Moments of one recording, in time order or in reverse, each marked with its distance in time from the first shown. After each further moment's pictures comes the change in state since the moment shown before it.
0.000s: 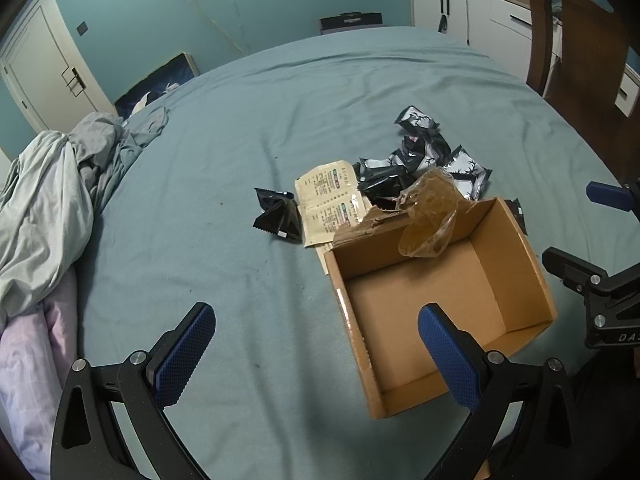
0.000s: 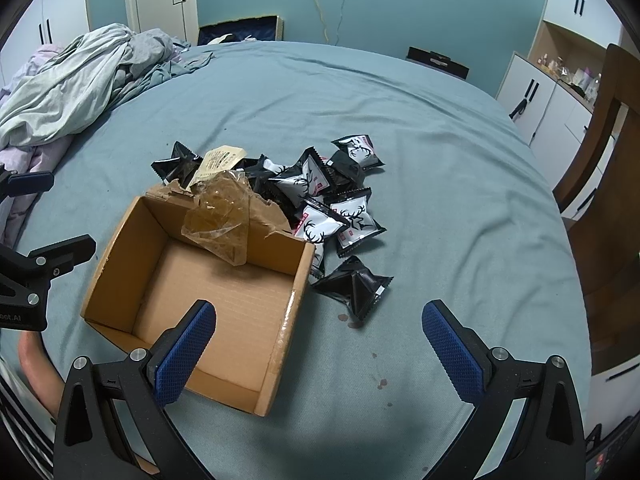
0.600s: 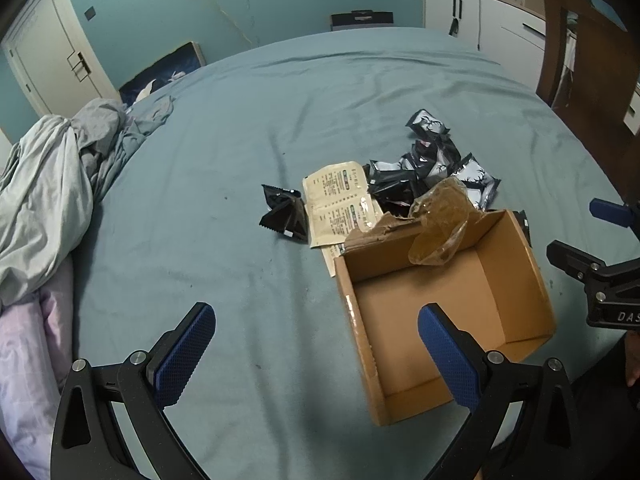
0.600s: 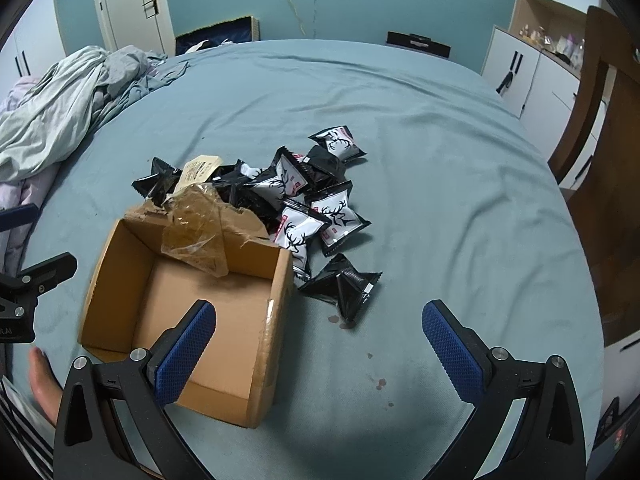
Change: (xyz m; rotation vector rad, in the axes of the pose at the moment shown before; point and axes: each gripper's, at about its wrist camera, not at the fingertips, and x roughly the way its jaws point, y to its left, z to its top) left arm 0.006 0.008 0.008 -0.055 0.024 -0.007; right arm 0.011 -0.019 0.005 0.110 0.027 0.003
